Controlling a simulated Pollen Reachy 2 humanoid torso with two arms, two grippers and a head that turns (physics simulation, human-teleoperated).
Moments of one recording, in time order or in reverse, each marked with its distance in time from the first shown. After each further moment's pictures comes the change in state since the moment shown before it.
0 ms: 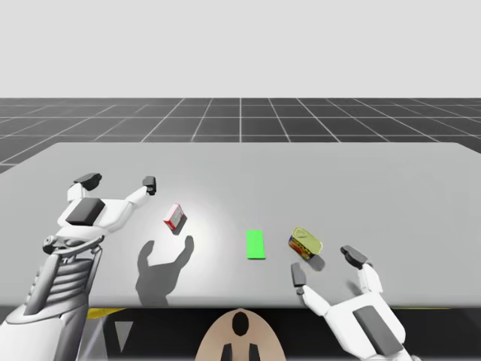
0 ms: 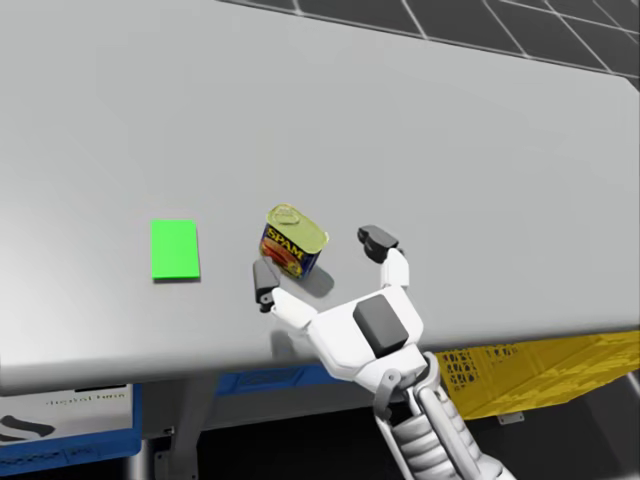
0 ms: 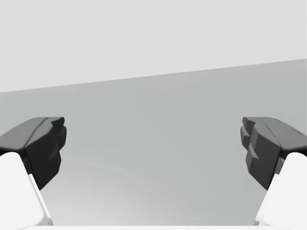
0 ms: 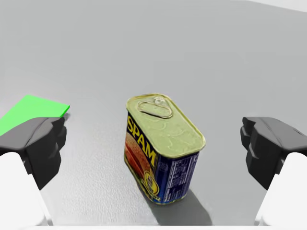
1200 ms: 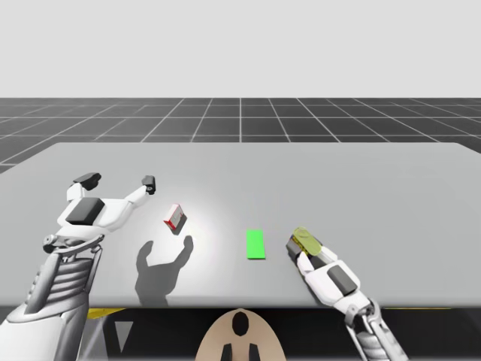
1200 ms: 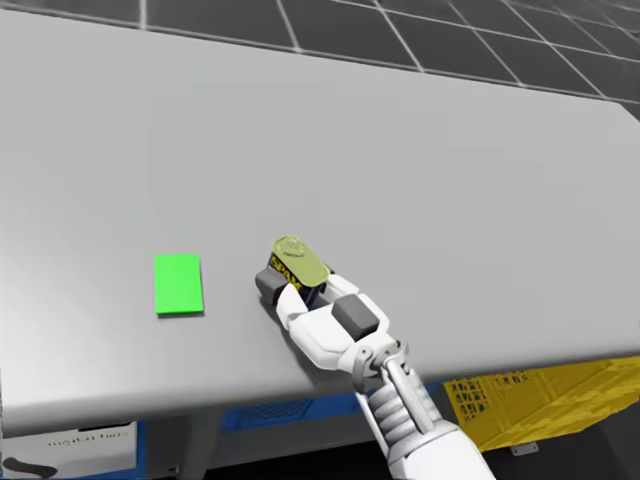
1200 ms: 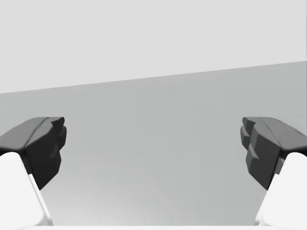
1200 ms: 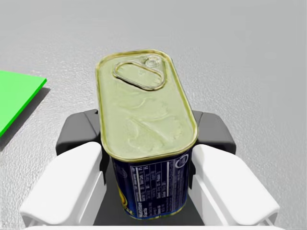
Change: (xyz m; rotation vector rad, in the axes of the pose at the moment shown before) left arm -0.001 0.001 -0.001 0.006 -0.004 0.000; right arm -0.046 -0.024 -0.066 0.091 0.149 -0.190
